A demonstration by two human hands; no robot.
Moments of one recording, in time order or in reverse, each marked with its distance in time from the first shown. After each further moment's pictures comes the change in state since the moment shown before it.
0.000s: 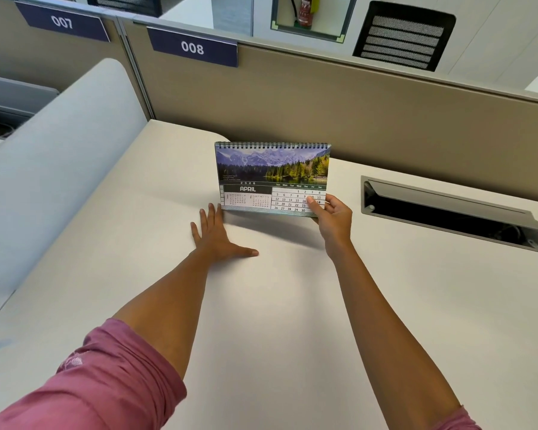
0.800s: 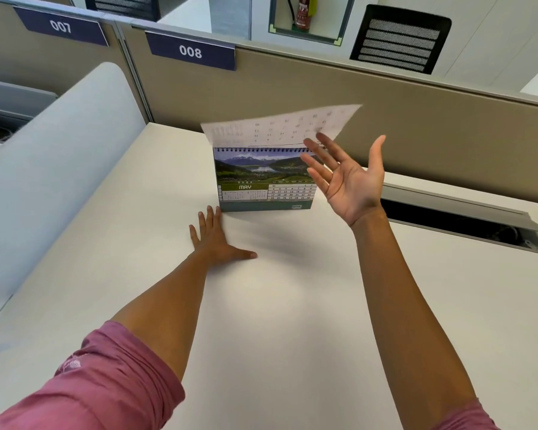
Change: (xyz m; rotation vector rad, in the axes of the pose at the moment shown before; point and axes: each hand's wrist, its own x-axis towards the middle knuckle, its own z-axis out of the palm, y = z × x) left_hand -0.003 0.000 -0.002 0.008 -0.028 0.018; right_hand -0.007 -0.112 -0.008 0.659 -0.518 0.135
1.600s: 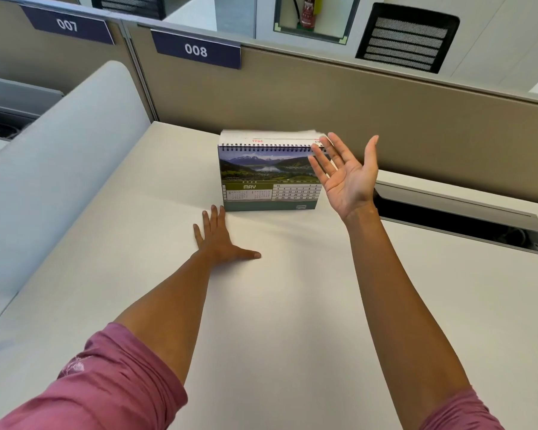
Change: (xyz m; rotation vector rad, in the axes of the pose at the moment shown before) left_hand 0.007 -0.001 0.004 0.051 0.013 -0.025; right_hand 0.029 0.016 -0.008 0.054 0.179 -0.137
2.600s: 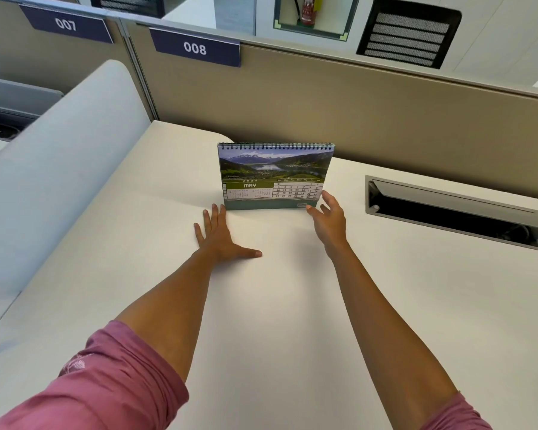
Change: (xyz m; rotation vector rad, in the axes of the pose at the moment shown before) left_hand 0.001 0.000 -0.001 -0.006 -0.007 -0.001; right_hand -0.009 0.079 -0.065 -0.989 0.358 0.027
